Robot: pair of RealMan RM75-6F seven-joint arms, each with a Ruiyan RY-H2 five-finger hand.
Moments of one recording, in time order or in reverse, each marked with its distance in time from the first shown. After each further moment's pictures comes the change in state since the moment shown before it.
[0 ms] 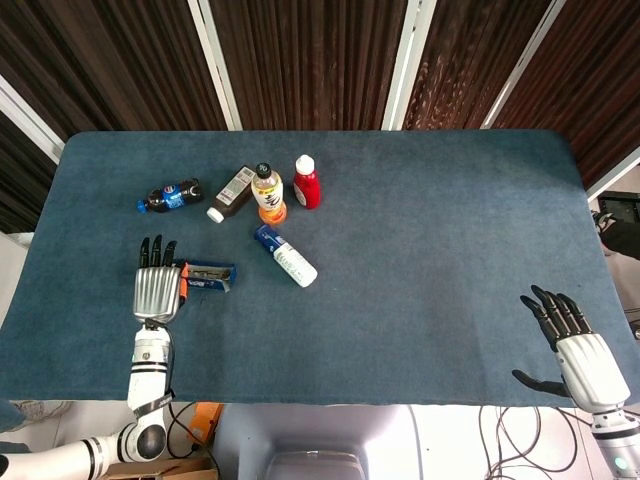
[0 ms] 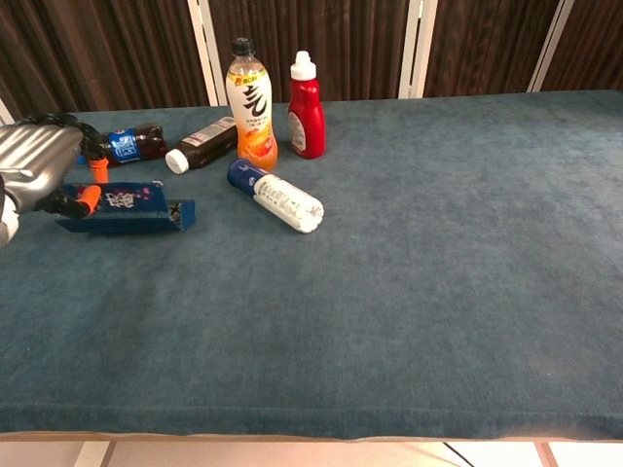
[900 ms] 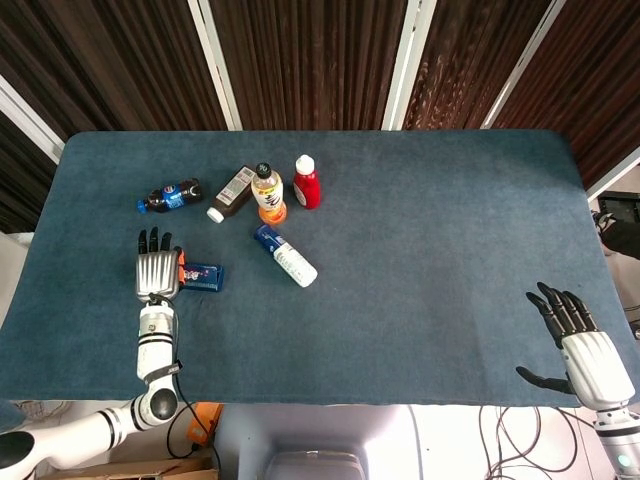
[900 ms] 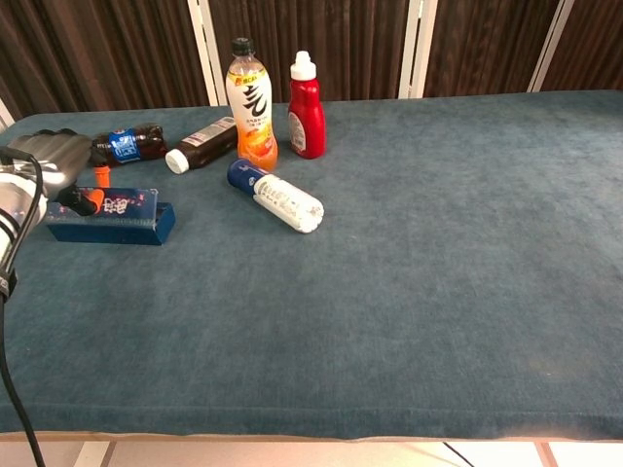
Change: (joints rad) left arm -0.126 -0.064 -0.081 0.207 -0.223 -0.145 -0.002; right arm 0.001 0.005 0.008 0.002 0.021 -0.006 0.005
